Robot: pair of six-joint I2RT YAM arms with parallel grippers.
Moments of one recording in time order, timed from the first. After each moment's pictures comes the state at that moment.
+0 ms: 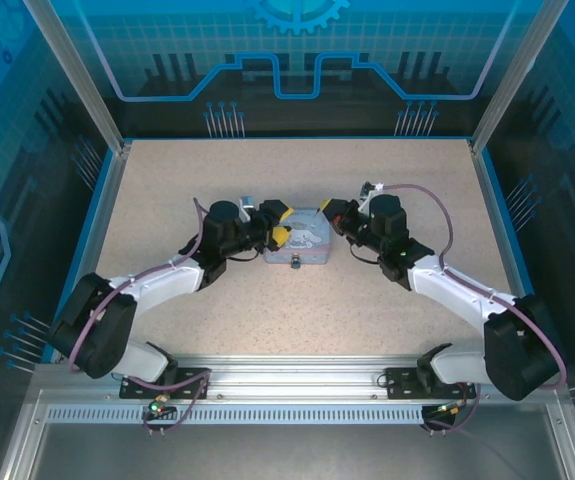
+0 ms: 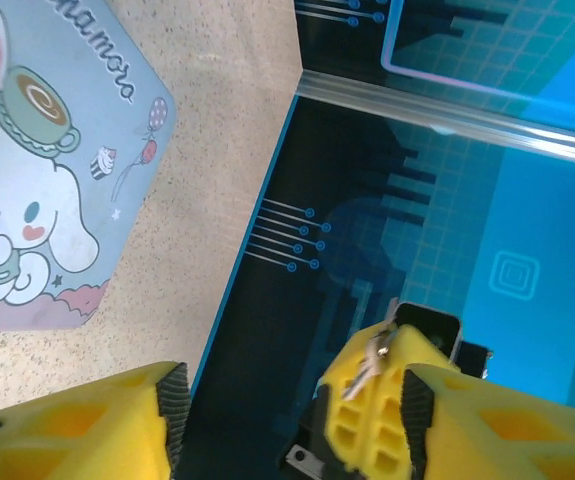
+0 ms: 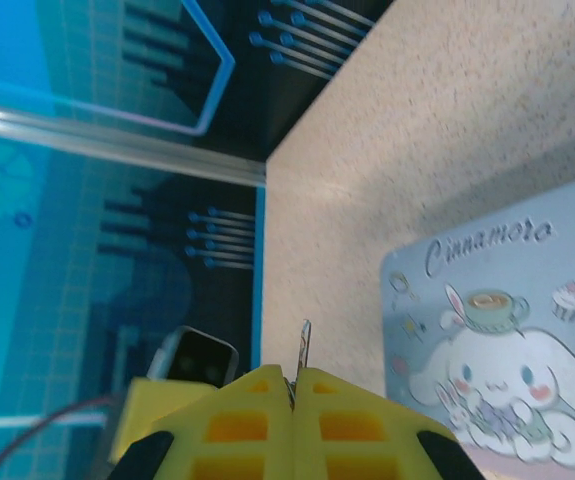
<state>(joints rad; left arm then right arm) -0.50 1.46 0.72 0.49 0.38 -1.67 0.49 1.30 0.75 0.29 -0.19 1.21</state>
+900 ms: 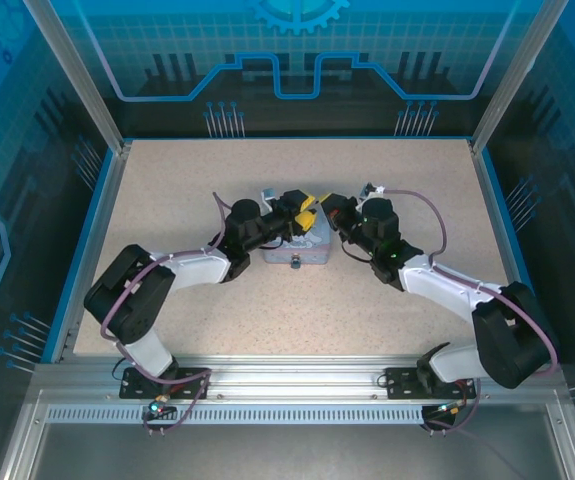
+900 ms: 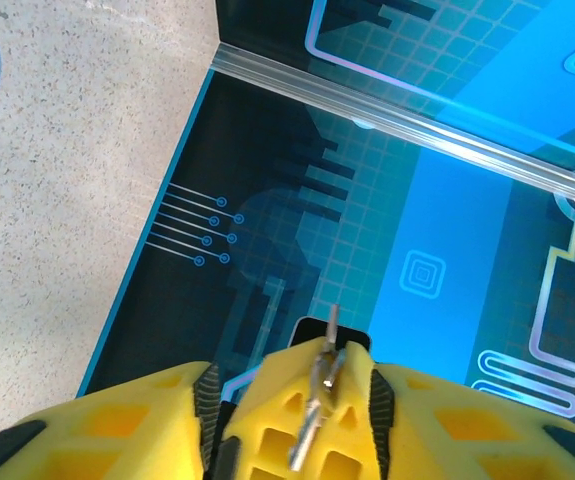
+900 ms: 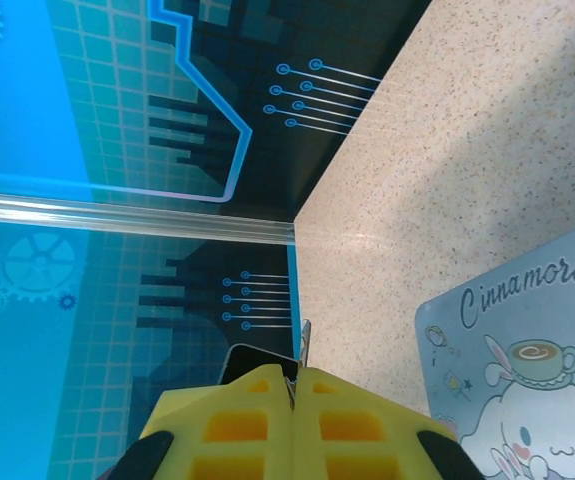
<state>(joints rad) -0.58 1.68 0.82 0.81 0.30 -1.87 0.53 1.37 0.73 0.43 -0.05 1.35</state>
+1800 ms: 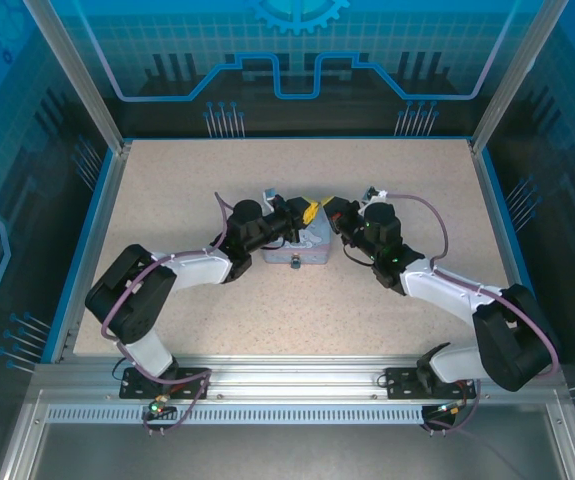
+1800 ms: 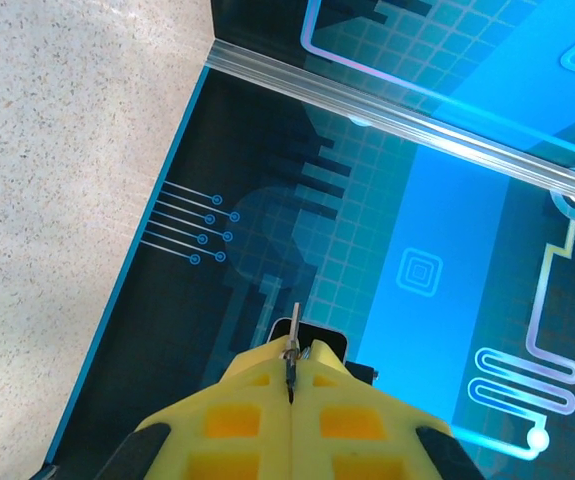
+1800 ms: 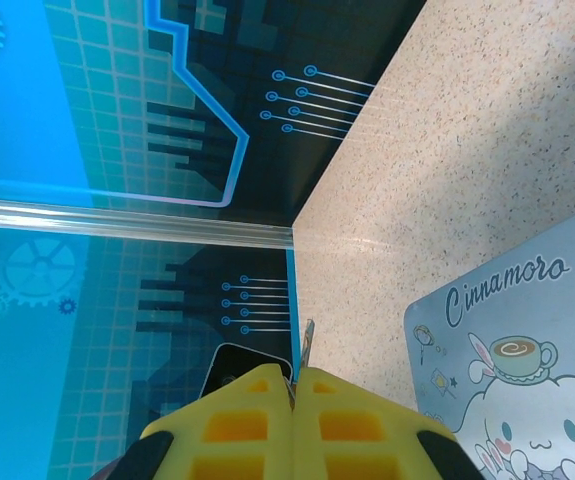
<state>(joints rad) -0.59 1.69 0.83 0.81 0.29 -1.88 0.53 1.35 0.69 0.47 -0.04 1.35</state>
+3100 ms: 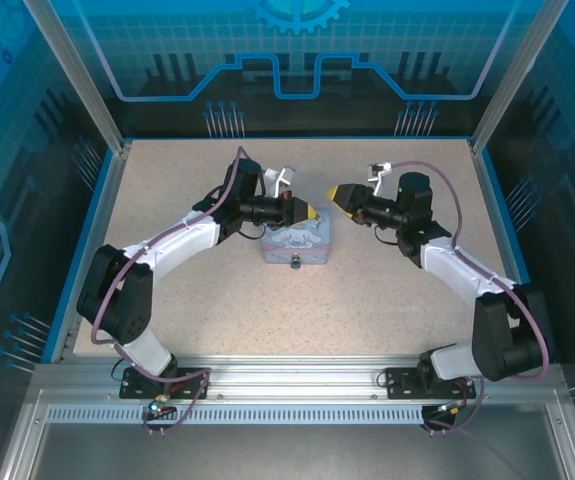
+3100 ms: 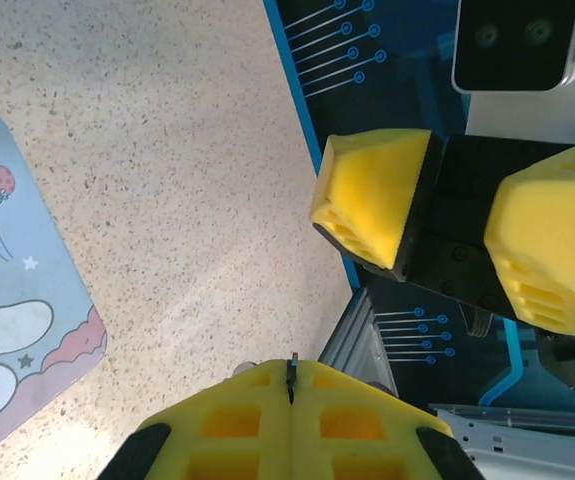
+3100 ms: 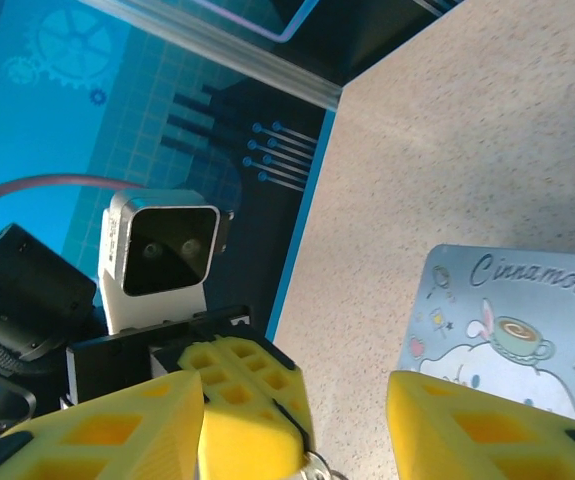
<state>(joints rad) -0.46 1.66 1.18 -0.05 0.80 -0.78 0.25 1.40 0.84 0.31 -0.76 0.96</state>
